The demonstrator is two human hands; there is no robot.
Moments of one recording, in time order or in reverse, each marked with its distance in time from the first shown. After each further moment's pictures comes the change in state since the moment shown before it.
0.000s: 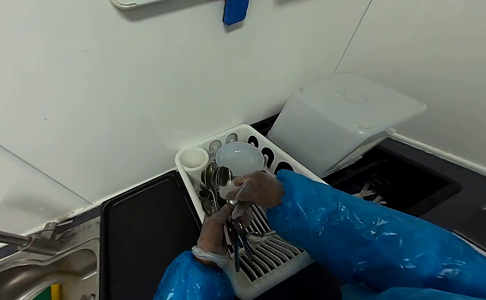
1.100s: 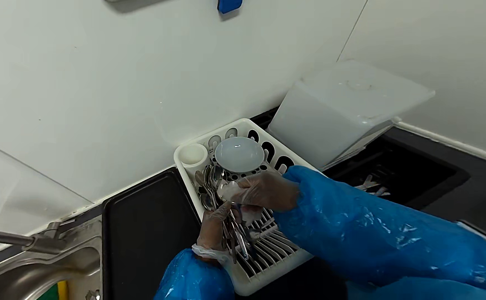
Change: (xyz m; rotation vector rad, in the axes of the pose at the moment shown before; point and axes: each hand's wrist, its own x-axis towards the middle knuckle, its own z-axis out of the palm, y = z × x) left_hand 0.000 -0.005 0.004 0.132 0.125 0.057; right_hand -0.022 -0.003 -0.004 -0.160 -0.038 0.017
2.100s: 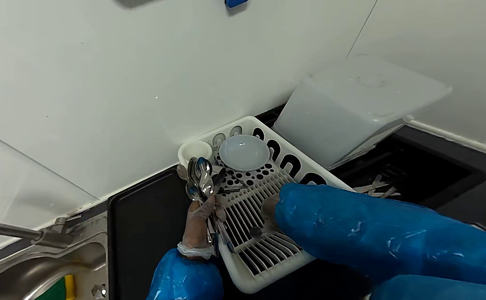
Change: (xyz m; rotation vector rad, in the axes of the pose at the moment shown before) left_hand 0.003 0.018 -0.036 -0.156 -0.149 0.154; right_hand 0.047 0.052 0.029 -1.185 -0.632 0.457
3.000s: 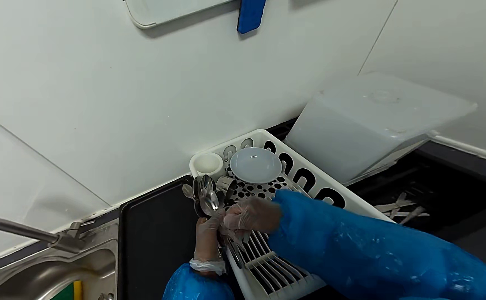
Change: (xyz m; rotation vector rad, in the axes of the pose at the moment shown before) left_hand 0.000 0.002 0.007 0.201 0.329 0.004; right_hand -0.041 -0.028 -0.025 1.121 0.505 -0.665
